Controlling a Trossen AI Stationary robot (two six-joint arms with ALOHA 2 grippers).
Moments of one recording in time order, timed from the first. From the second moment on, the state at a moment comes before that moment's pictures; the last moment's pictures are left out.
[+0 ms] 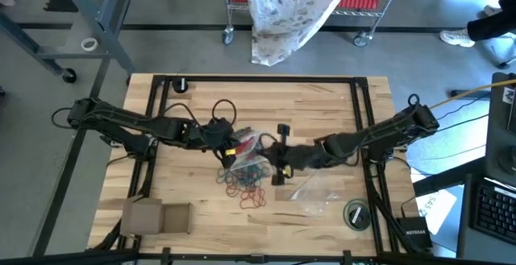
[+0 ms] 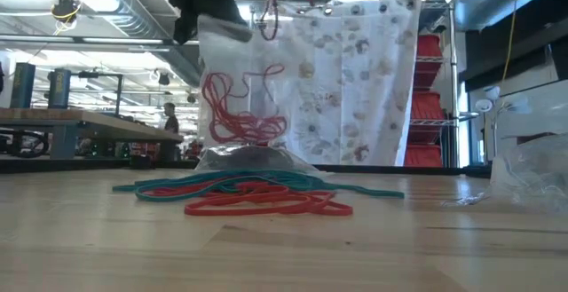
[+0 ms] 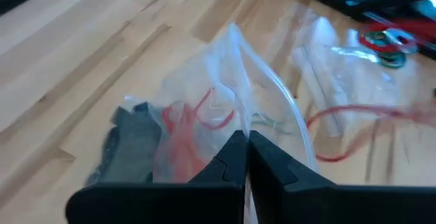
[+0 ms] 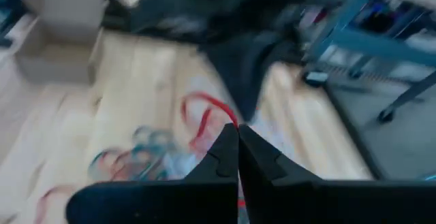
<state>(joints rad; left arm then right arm) -0.15 1.33 0.99 -0.35 -0.34 -0.56 0.30 1.54 1.21 -0.17 0.49 -0.06</state>
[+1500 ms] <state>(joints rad) -0.11 1.33 0.99 -0.29 -0.34 -0.68 0.14 1.65 1.22 -0.06 0.34 -0.22</state>
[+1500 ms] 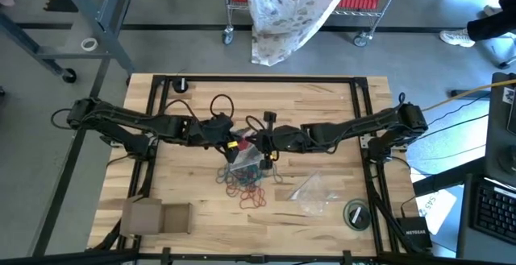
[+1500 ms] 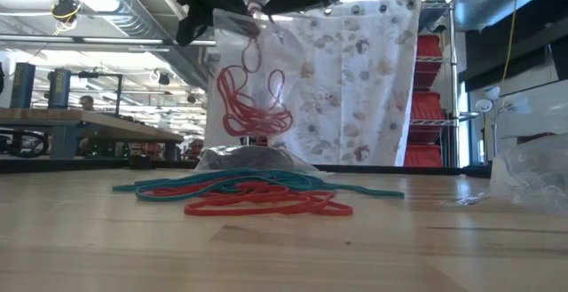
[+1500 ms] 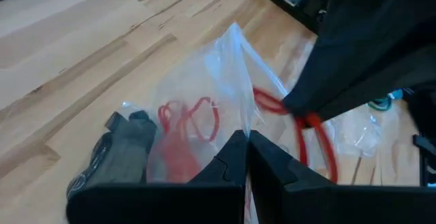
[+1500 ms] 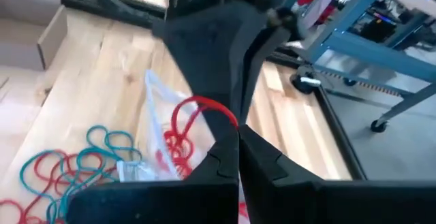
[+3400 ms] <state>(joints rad) -0.17 1.32 0.99 -0.32 -0.40 -0.59 0.21 1.74 1.36 -0.43 0.36 -0.33</state>
